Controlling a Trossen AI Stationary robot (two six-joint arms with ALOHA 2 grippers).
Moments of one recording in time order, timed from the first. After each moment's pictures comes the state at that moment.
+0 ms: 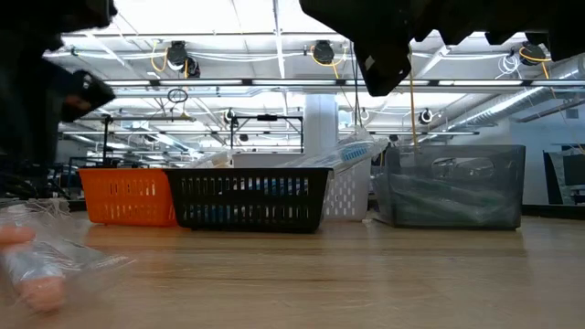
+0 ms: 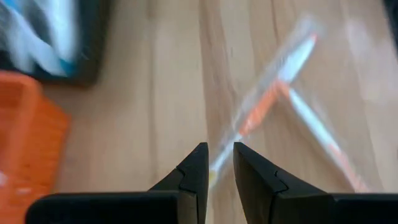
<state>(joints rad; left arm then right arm) -0.66 1.45 0.78 -0.34 -0.22 -0.54 0.53 1.83 0.78 0.94 0.18 0.29</state>
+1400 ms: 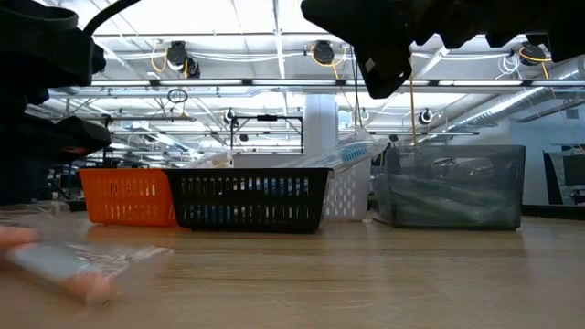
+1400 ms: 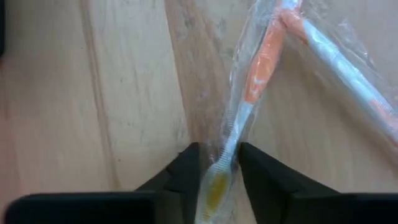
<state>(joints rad) -0.66 1.67 0.78 -0.28 -0.11 -0.44 0.53 1.83 0.78 0.92 0.18 0.28</state>
